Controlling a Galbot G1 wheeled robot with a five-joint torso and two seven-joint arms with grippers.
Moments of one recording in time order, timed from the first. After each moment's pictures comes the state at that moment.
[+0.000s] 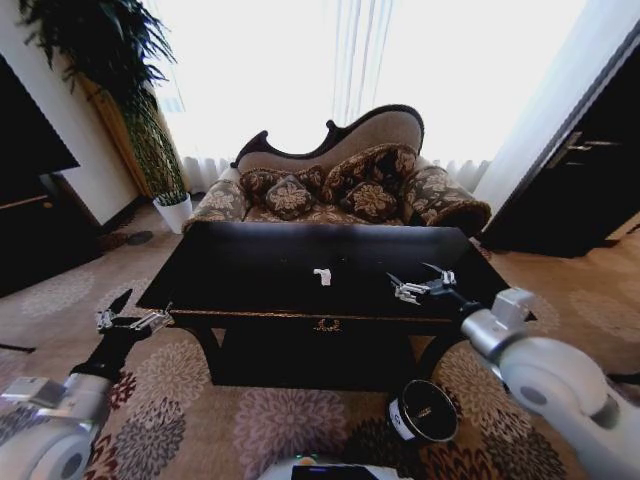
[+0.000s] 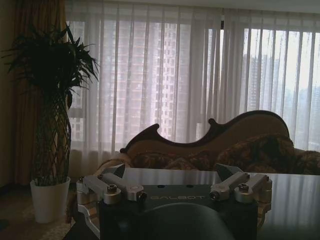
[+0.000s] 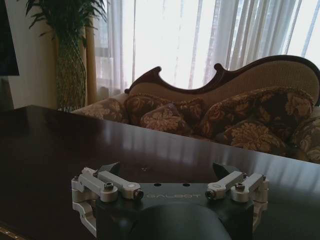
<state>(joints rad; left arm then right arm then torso) 1.92 -1.02 -1.10 -2.33 -0.81 -0.05 0.04 -1.46 0.51 0.76 2.39 1.08 -0.43 0.28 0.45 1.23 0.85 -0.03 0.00</state>
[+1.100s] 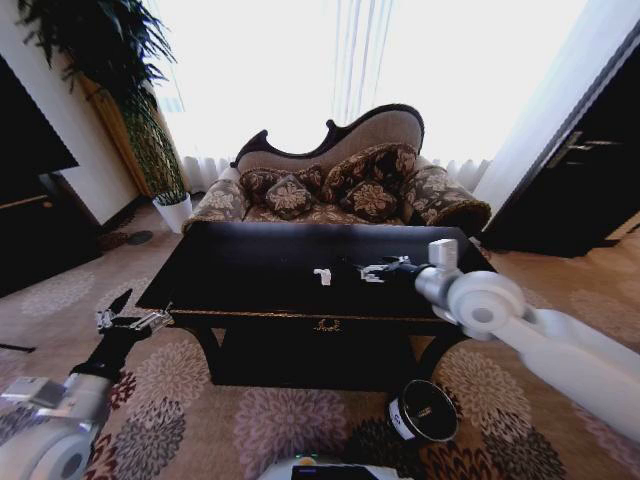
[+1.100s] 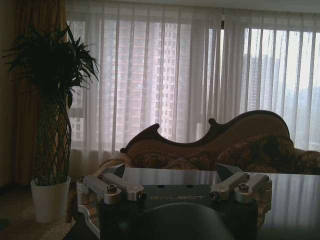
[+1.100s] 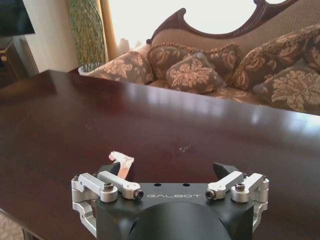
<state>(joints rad) 1.92 -1.02 -1.10 -2.33 -0.81 -0.05 0.04 -0.48 0.44 -0.16 2.19 1.49 -0.58 0.53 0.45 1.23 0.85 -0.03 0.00</state>
